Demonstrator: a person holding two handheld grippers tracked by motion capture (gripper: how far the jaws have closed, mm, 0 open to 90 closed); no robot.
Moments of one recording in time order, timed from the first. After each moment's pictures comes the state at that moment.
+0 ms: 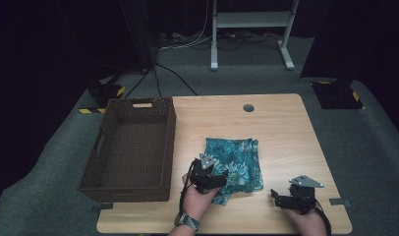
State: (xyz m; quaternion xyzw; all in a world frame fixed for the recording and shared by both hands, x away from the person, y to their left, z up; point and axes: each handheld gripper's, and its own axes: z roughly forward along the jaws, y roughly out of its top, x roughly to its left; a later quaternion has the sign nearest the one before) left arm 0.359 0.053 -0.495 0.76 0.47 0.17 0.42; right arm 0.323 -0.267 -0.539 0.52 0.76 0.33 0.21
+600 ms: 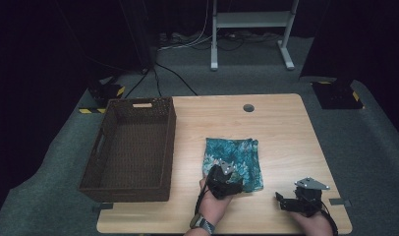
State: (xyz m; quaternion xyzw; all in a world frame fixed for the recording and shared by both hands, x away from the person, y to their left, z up) left arm 0.356 0.002 -0.527 0.80 0.45 0.14 0.37; right arm 0.319 -0.279 -0.542 0.51 0.77 0.32 0.21
